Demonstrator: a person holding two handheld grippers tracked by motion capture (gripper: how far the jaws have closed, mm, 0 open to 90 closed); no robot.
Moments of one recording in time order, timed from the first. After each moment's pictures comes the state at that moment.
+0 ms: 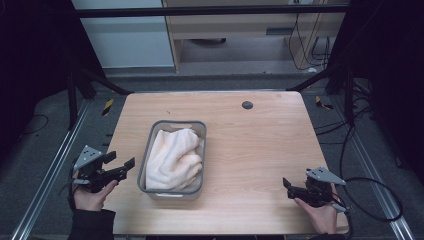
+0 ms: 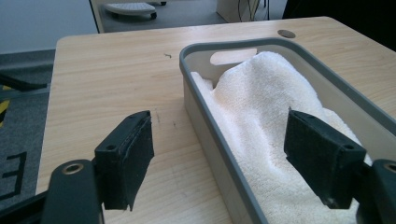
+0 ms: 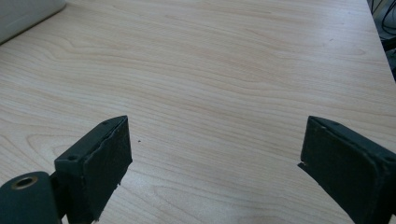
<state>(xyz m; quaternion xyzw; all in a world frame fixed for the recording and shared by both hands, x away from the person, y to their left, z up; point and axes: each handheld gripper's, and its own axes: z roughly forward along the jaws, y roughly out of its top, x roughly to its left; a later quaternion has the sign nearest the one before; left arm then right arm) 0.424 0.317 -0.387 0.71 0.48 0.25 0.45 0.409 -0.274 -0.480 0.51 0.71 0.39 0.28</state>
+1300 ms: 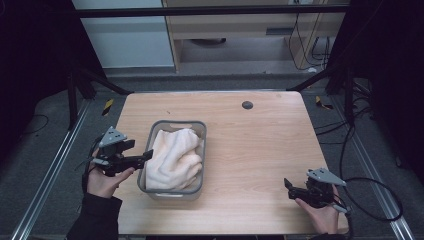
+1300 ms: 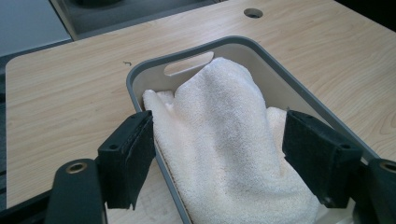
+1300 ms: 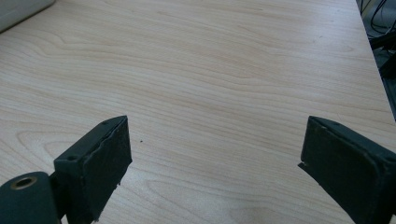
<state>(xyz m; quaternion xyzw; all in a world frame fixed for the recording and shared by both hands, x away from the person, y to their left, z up) 0.450 0.264 -0.343 0.77 0.44 0.22 0.40 0.406 -0.275 -0.479 0.52 0.71 0.38 0.29</state>
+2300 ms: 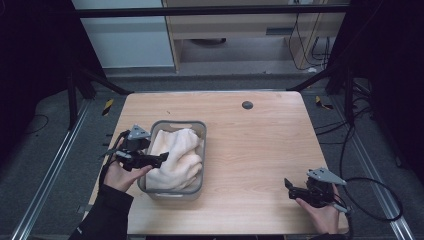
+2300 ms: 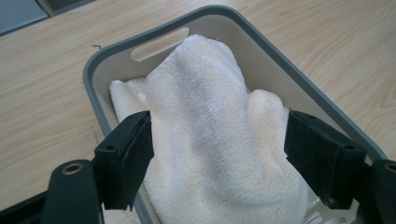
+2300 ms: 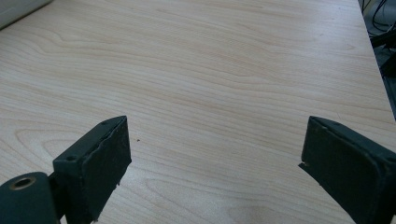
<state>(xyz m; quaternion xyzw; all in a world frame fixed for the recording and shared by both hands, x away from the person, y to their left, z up) 0.470 0.223 -0.350 0.82 0.41 0.19 0.34 0.407 -0.276 -0.478 0.52 0.71 0.38 0.28</state>
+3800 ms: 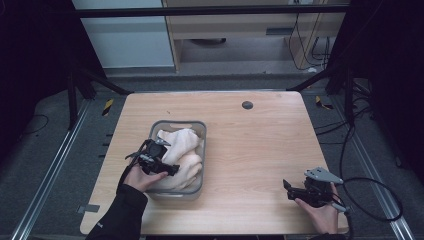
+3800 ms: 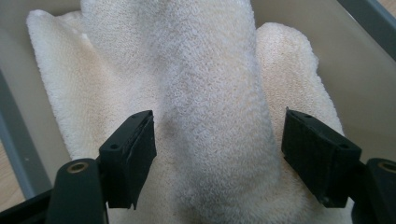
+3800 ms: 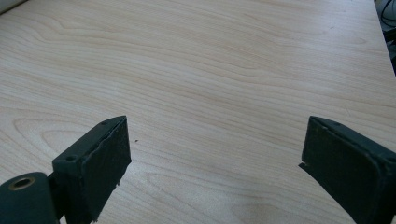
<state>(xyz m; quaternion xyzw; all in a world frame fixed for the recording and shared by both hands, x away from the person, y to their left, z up) 0.495 0.195 -0.412 0.86 0.43 0.13 0.25 0.410 -0.274 -0.482 0.51 0.72 0.37 0.27</state>
